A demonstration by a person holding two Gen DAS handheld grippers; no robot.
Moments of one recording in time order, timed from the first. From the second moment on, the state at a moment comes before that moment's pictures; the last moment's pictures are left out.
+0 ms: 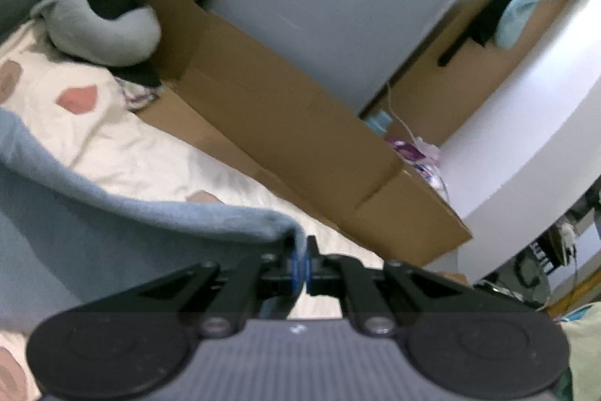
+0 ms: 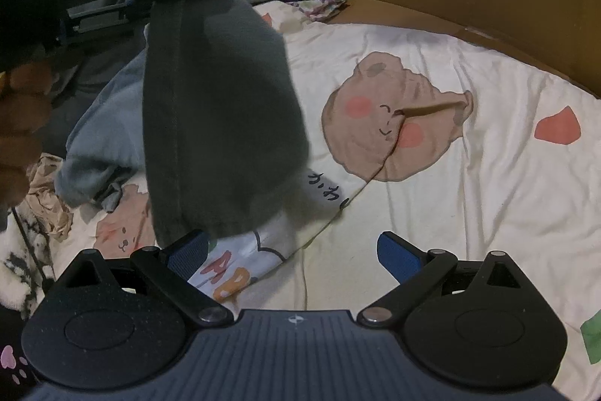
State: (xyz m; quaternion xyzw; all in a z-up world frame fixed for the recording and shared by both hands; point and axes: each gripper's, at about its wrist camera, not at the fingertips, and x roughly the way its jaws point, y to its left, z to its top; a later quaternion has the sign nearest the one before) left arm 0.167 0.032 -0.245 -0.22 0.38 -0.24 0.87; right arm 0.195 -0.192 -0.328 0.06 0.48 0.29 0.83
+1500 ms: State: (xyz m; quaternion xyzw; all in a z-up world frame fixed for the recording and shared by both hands) left arm 0.155 0.137 -0.327 -0.19 0.53 -0.07 0.83; right arm 0.209 -0.275 -0.339 0.12 0.47 0.20 0.85
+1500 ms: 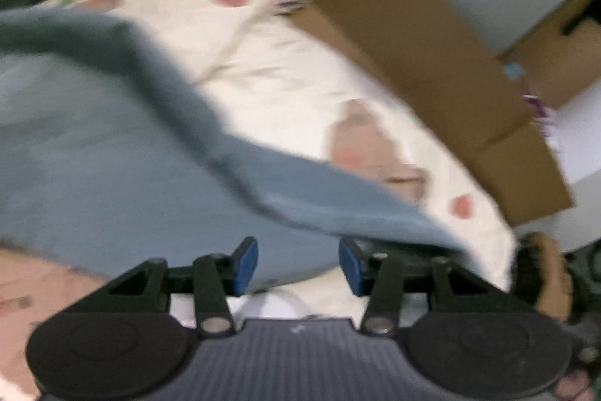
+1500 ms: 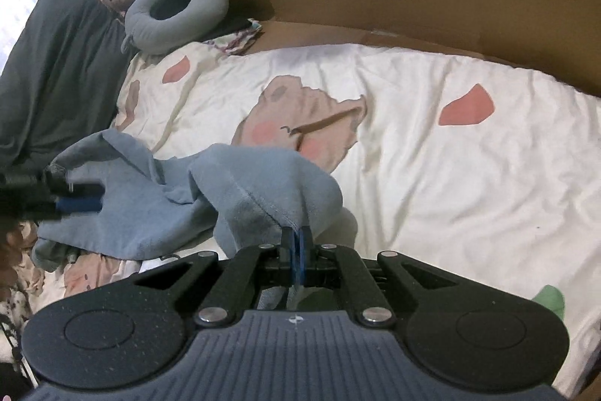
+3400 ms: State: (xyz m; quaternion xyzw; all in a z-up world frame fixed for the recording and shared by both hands) left arm 0.073 0.307 -0.259 -0.34 0.37 0.09 0.86; right arm 0.192 -0.295 -0.334 0.12 0.49 0.18 0.84
